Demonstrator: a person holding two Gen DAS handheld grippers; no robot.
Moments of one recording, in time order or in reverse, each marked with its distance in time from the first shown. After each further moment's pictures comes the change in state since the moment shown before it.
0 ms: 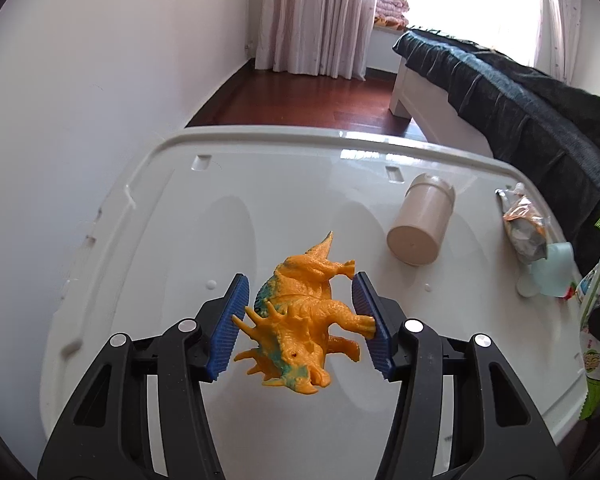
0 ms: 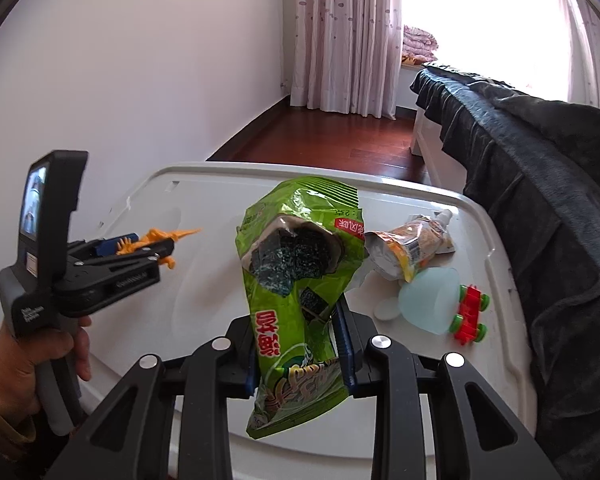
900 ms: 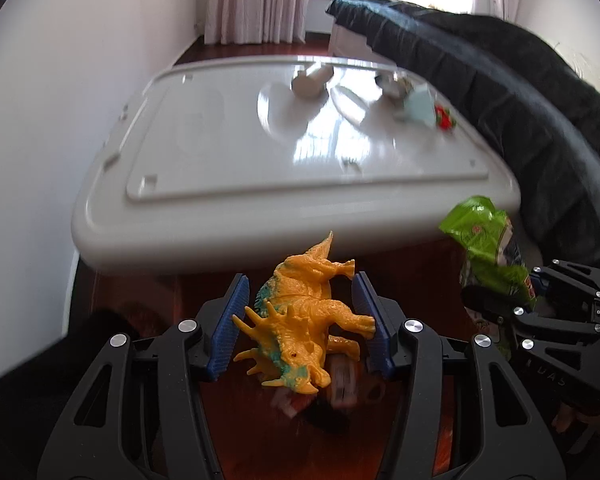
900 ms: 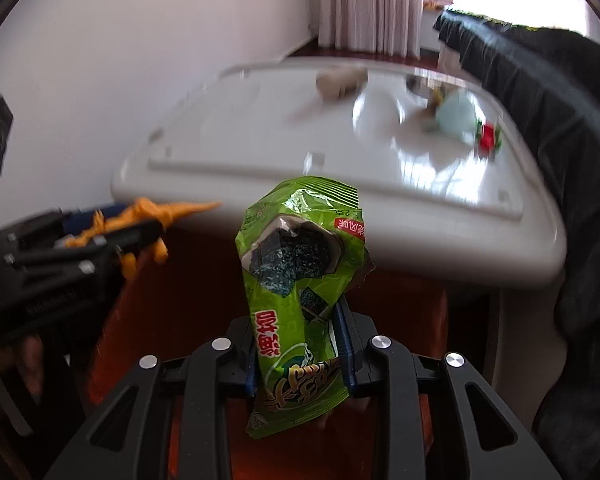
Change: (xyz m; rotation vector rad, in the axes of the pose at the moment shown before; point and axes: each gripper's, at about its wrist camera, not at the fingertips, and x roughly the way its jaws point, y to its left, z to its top) left arm -0.159 -0.001 -0.188 0.143 0.134 -0.147; right arm -0.097 0.063 -0.173 0.008 0.234 0.108
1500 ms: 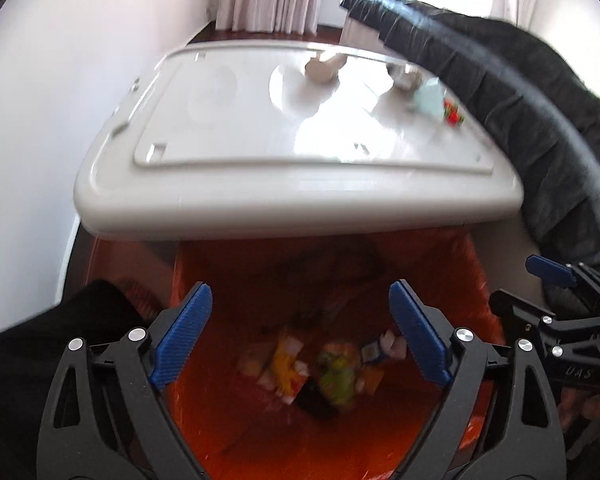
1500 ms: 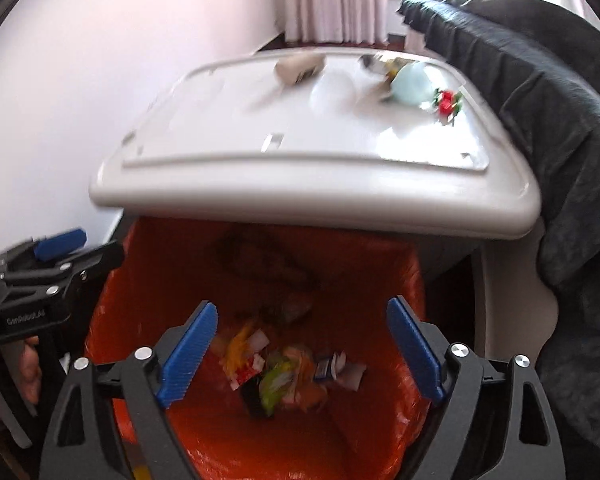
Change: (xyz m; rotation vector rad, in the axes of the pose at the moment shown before) left arm -0.007 0.010 -0.004 -0.072 -0.005 -0.018; right arm -0.013 -0.023 -0.015 0.114 -0.026 -0.053
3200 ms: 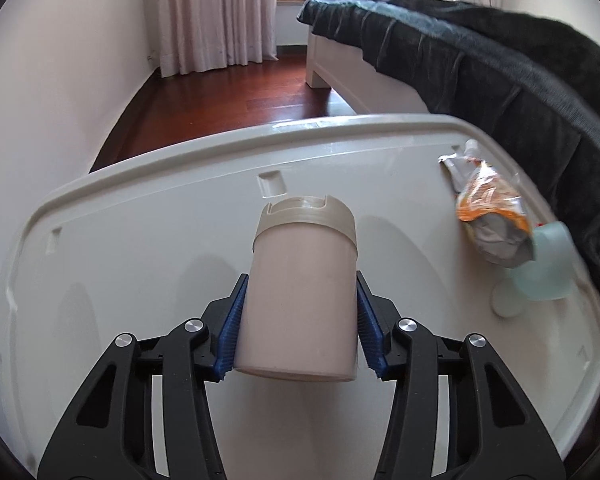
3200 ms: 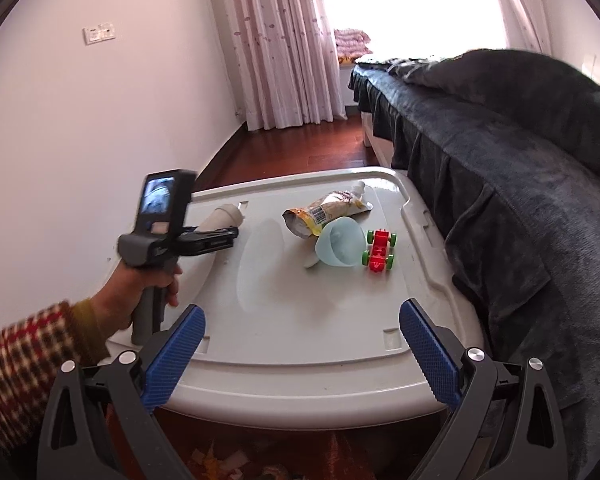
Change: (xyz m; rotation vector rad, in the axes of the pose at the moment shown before) left arm 0.216 -0.034 0.252 0.190 -0.063 -0.011; right arm -0.025 -0.095 0.139 0.140 -0.280 -0.021
